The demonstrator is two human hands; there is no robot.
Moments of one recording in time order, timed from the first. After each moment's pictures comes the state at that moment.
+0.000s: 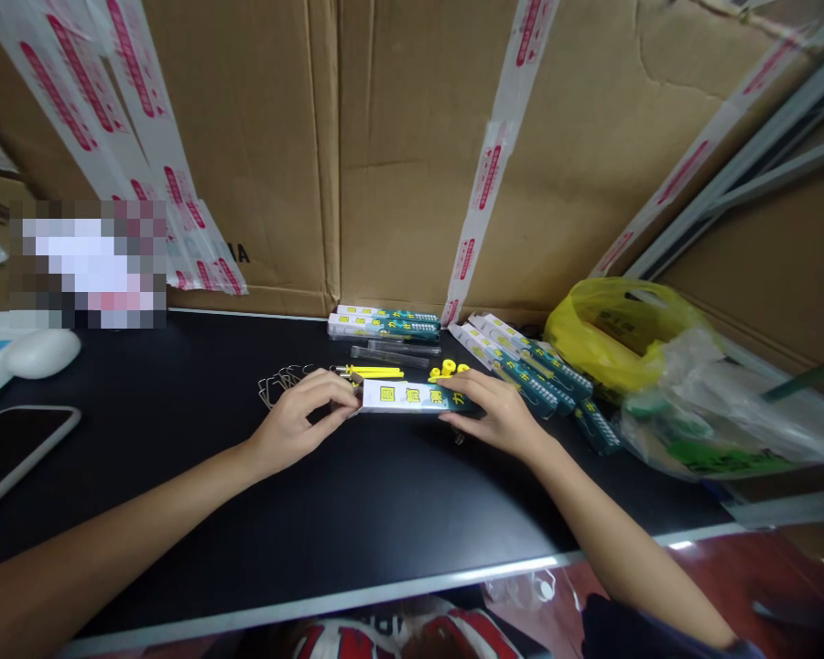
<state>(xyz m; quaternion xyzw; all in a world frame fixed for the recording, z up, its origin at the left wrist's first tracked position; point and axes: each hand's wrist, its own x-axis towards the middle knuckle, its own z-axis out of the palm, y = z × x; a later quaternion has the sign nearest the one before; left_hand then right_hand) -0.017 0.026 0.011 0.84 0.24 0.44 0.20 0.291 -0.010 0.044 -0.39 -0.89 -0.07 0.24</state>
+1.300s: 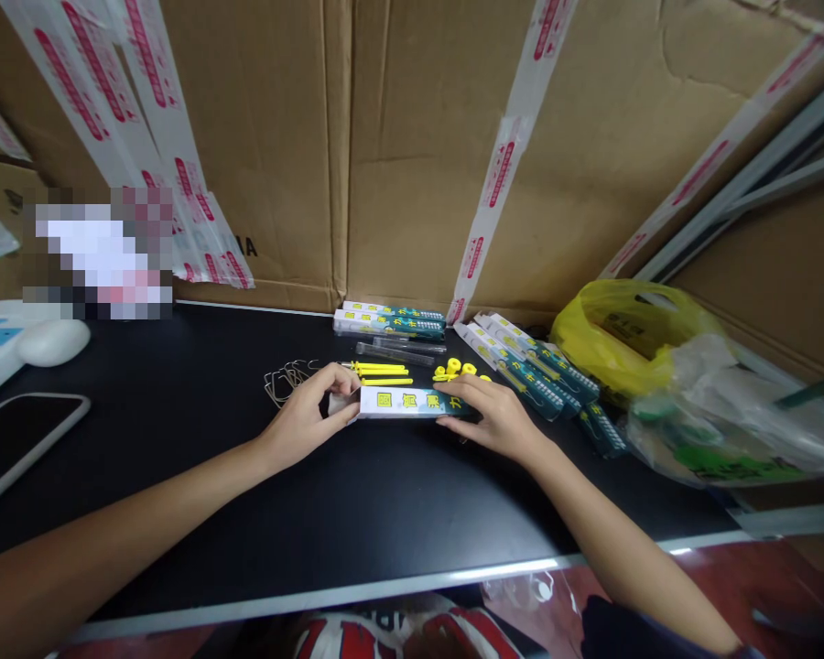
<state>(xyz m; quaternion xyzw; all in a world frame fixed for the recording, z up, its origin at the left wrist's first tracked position) -0.012 0.024 0.008 0.79 0.31 0.42 0.33 0.285 -0.009 0.038 -0.39 -0.89 -0.05 0.21</state>
